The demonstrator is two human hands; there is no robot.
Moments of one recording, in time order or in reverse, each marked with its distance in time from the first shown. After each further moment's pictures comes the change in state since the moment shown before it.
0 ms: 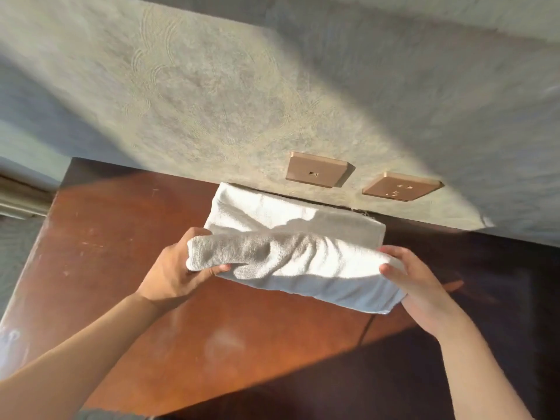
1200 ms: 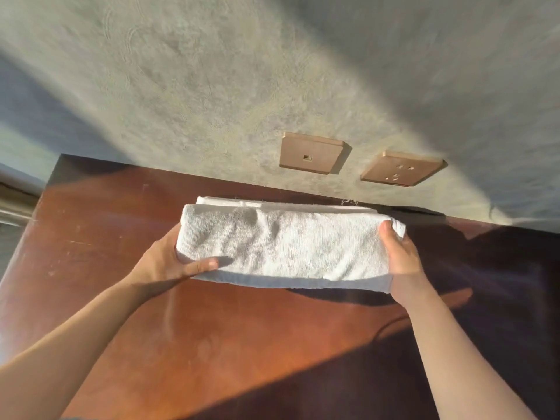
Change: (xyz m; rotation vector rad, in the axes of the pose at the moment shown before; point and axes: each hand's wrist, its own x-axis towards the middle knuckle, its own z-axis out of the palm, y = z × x) left_hand 0.003 -0.024 0.009 -0.255 -0.149 -0.398; right_hand 0.049 0.023 0.030 0.141 0.328 -0.147
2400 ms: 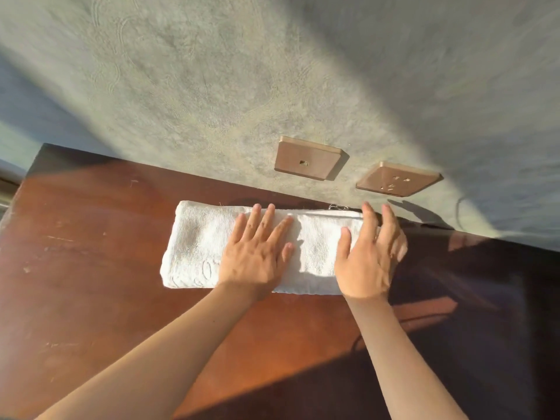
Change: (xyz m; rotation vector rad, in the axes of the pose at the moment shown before) left_hand 0.038 0.069 0.135 0.878 0.020 0.182; right_hand -0.029 -0.016 0.064 -1.091 0.443 -0.702
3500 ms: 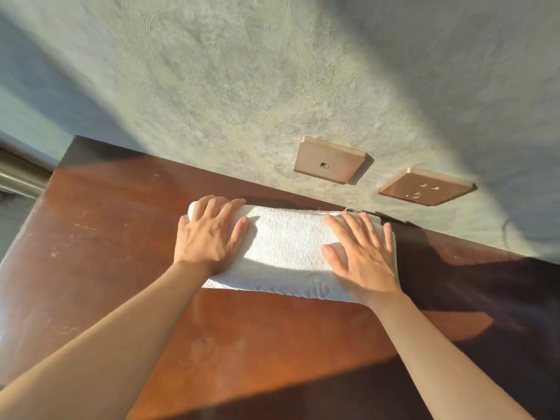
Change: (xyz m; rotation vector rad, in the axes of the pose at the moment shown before) left_hand 0.000 -0.091 -0.011 -0.059 0.128 -0.297; right_hand 0.018 0.035 0.038 -0.157 -0.634 -0.357
